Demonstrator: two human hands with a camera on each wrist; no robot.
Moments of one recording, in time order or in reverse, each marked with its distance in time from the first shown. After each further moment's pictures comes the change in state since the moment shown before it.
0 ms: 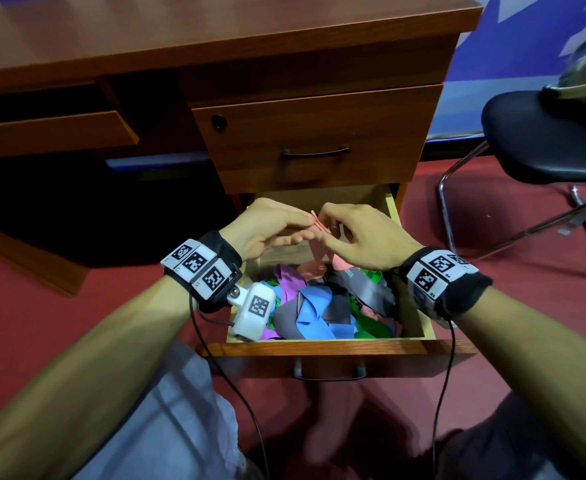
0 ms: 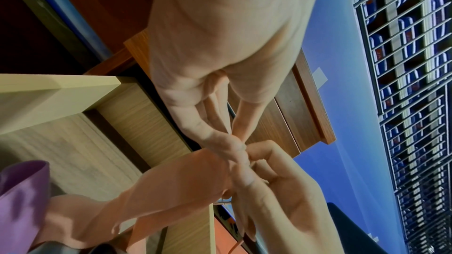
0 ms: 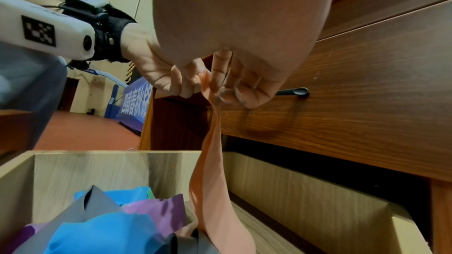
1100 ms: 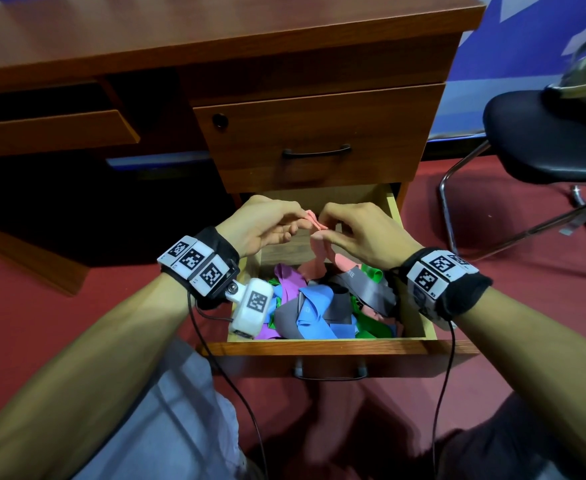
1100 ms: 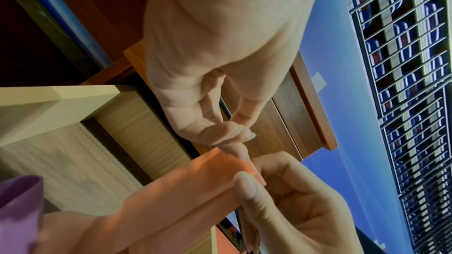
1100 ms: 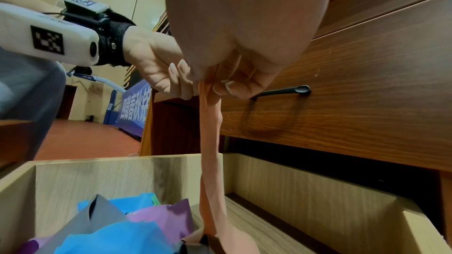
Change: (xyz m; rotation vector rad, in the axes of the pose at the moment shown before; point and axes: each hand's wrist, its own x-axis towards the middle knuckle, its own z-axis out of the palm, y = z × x) left_hand 0.006 0.004 -0.007 -0.044 0.083 -0.053; right_hand 0.002 0.006 0.002 0.026 0.050 -0.069
